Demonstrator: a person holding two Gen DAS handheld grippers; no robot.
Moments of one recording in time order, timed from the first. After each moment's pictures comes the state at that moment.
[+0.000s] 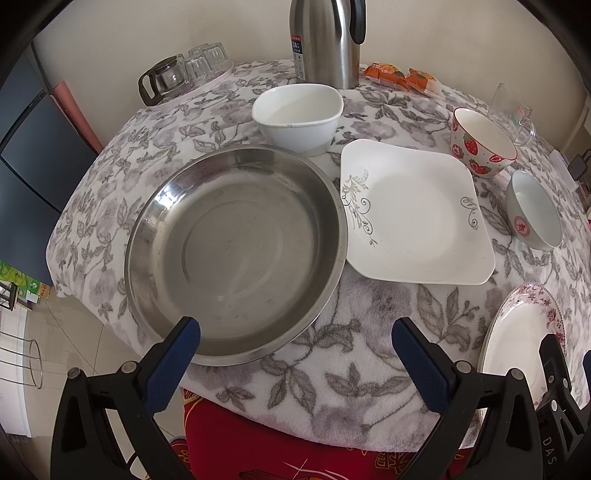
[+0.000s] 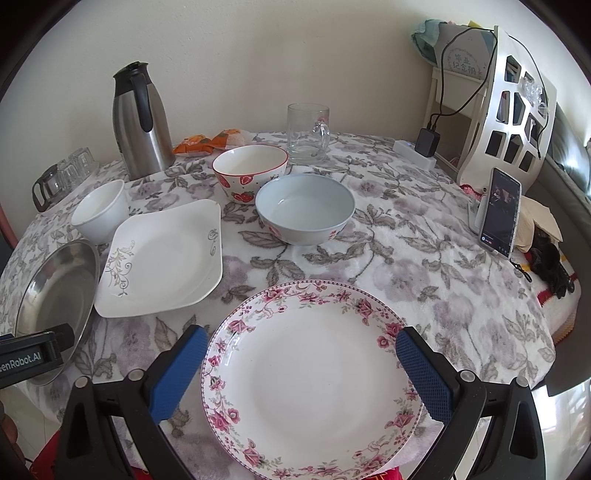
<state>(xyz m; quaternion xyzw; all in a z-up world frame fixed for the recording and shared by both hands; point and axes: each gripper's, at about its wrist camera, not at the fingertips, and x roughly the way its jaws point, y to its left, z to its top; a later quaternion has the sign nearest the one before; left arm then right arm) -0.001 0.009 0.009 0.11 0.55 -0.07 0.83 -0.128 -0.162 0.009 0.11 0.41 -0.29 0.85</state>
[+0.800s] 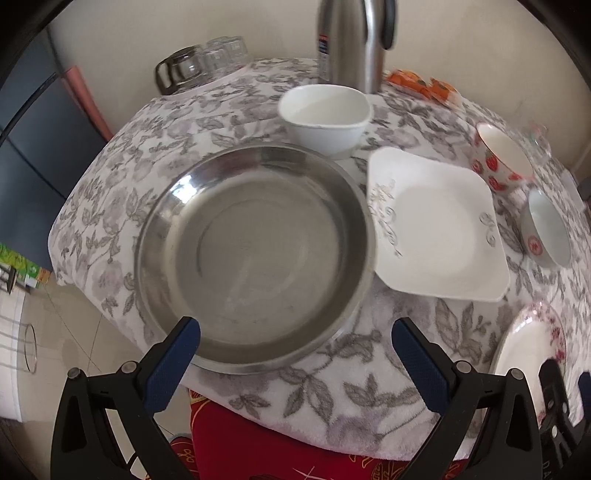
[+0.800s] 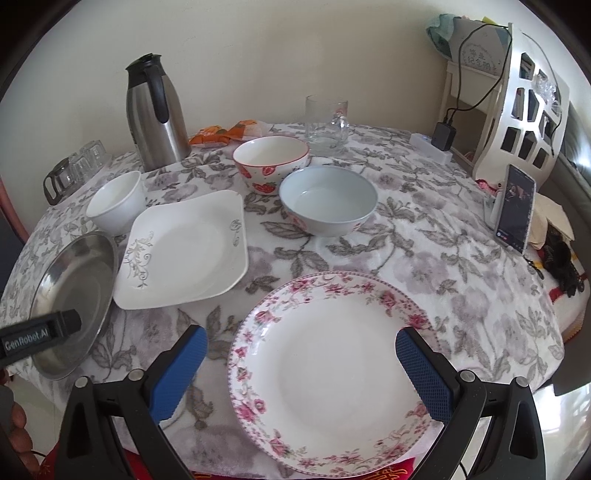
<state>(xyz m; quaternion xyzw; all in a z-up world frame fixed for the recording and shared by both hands) 0.015 0.034 0.005 0.07 0.55 -0.04 0.83 -0.119 -0.147 0.009 0.13 0.43 -0.26 0.86</state>
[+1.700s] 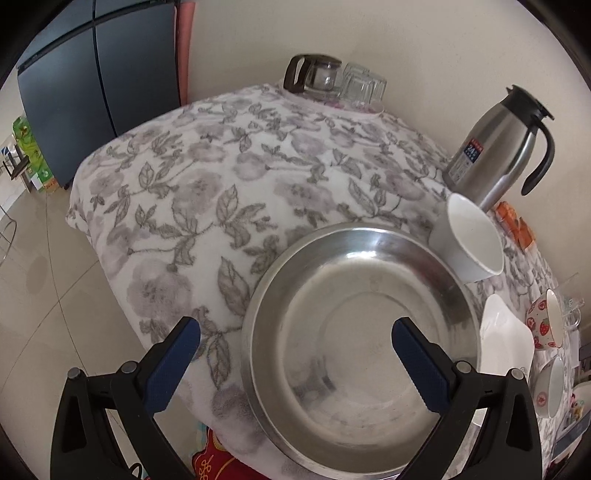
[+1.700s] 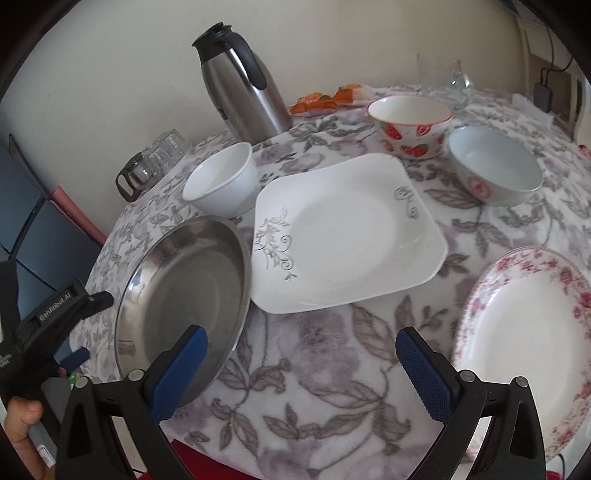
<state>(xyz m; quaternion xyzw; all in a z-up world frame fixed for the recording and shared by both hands) 0.077 0.177 -0.005 -0.12 0.49 0.05 0.86 -0.041 -0.081 -0.025 0.25 0.43 -0.10 0.86</state>
